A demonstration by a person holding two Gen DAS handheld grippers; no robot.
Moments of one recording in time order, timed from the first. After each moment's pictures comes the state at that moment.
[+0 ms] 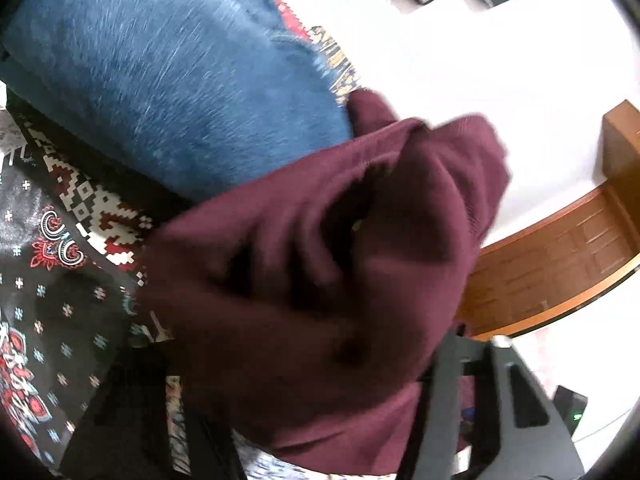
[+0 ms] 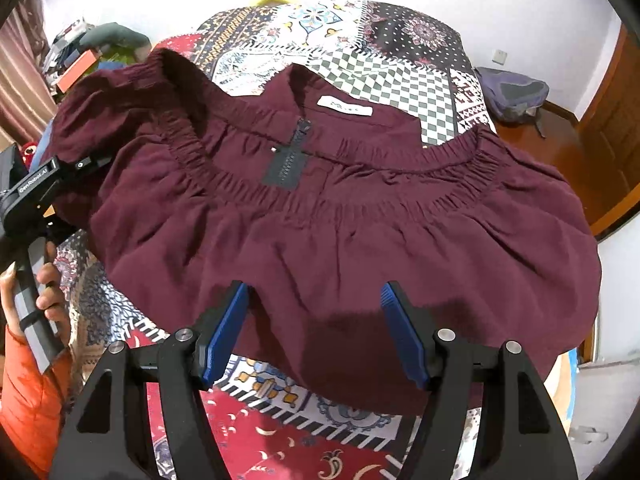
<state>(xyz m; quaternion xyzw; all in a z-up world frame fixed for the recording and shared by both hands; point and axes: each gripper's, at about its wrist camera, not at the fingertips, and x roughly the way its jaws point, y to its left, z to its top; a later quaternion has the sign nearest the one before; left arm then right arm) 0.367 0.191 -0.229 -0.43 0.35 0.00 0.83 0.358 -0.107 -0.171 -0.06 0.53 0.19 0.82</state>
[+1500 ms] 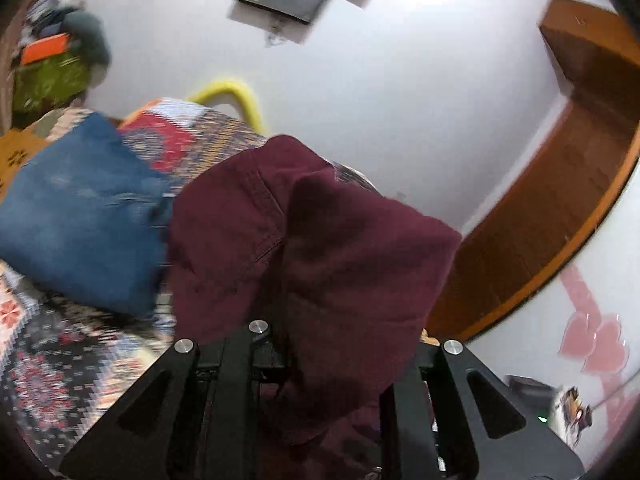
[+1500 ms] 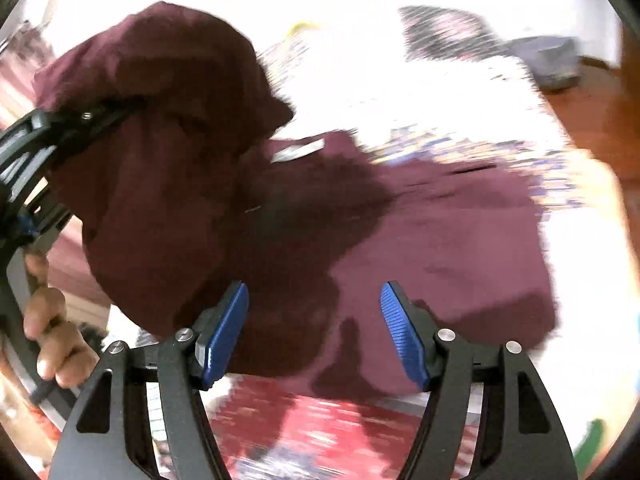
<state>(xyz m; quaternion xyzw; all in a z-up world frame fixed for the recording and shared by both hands) 0.386 0.056 -0.068 -0.23 0.32 -0.01 0.92 0.327 -0.139 -0.148 0.10 0.52 0.25 0.81</state>
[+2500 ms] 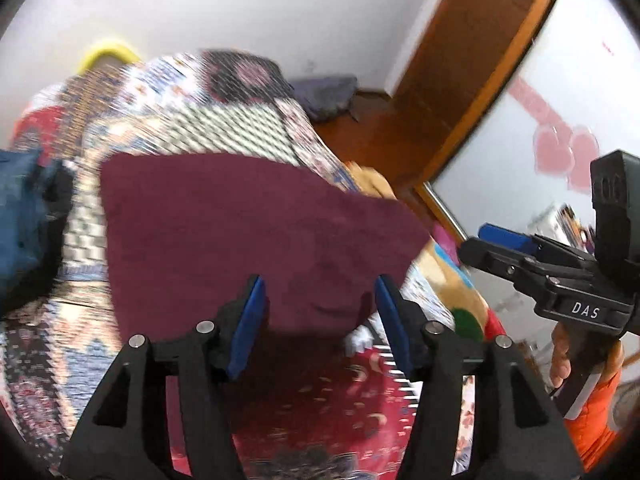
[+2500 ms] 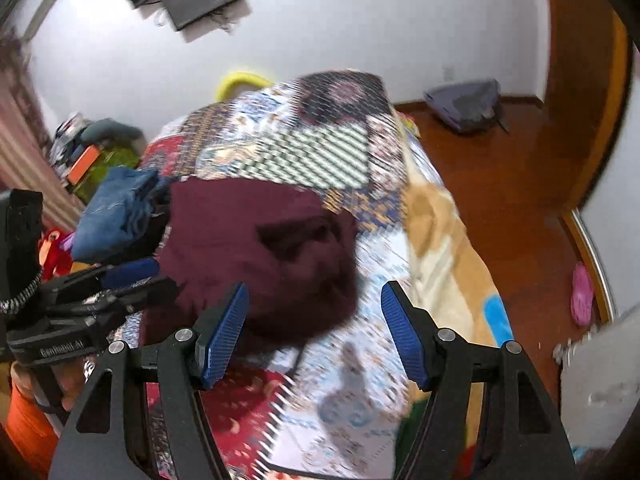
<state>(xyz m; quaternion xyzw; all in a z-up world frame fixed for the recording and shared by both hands) 0.349 -0.056 -0.109 -0.06 0.46 -0.17 0.87 0.293 -0.235 -0.100 0.06 0.44 0.17 0.88</state>
